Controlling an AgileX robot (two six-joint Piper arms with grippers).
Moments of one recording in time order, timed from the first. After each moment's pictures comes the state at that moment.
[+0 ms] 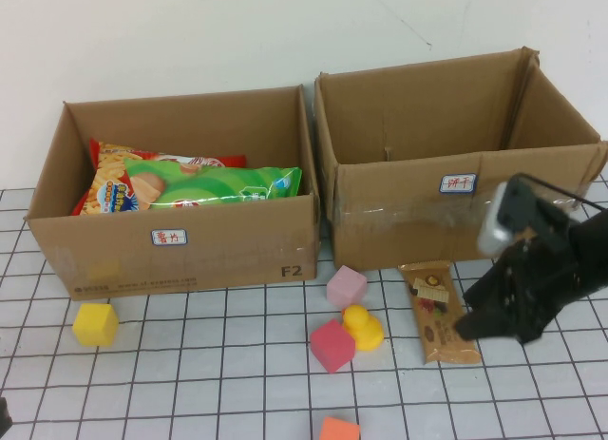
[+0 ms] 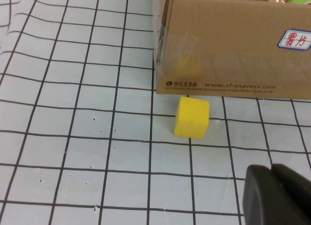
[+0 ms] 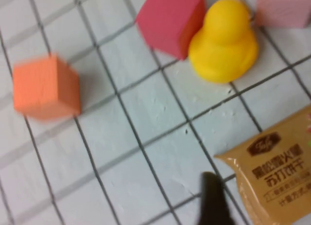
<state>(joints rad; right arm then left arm) 0.15 1.81 -1.08 0.89 0.87 -1.51 0.06 0.57 -0.42 -0.15 0.47 0.00</state>
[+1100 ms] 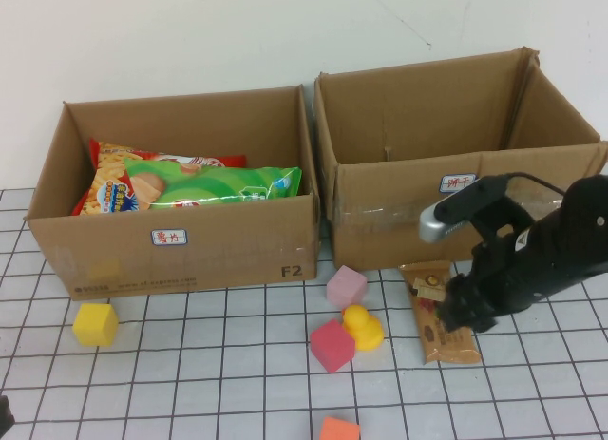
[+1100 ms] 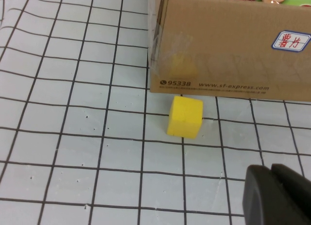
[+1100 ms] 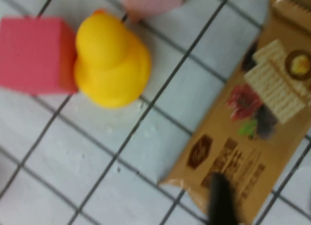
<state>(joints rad) 0.42 1.75 -1.08 0.25 0.51 -0.42 0.06 0.57 -0.42 -0.18 0.47 0.00</state>
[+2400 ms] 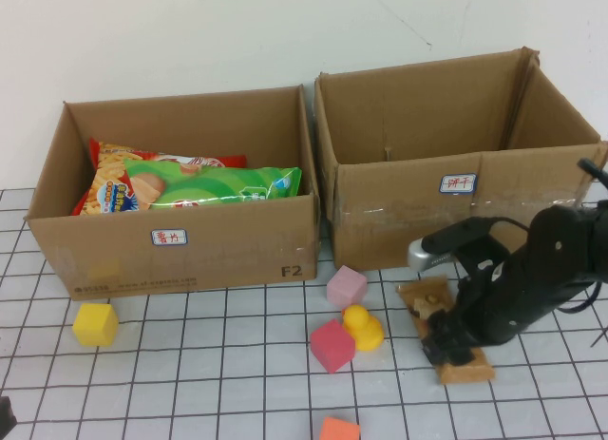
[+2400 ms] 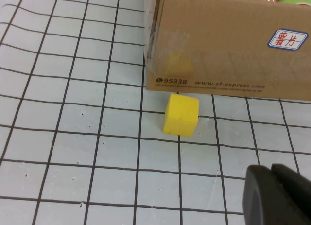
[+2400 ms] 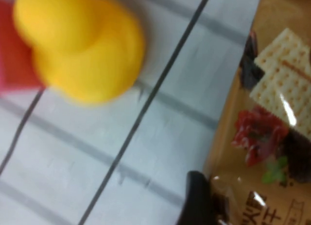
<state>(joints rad) 0.42 1.90 -1.08 0.32 0.48 -0.37 0.06 0.57 -0.42 -0.20 0.48 0.01</state>
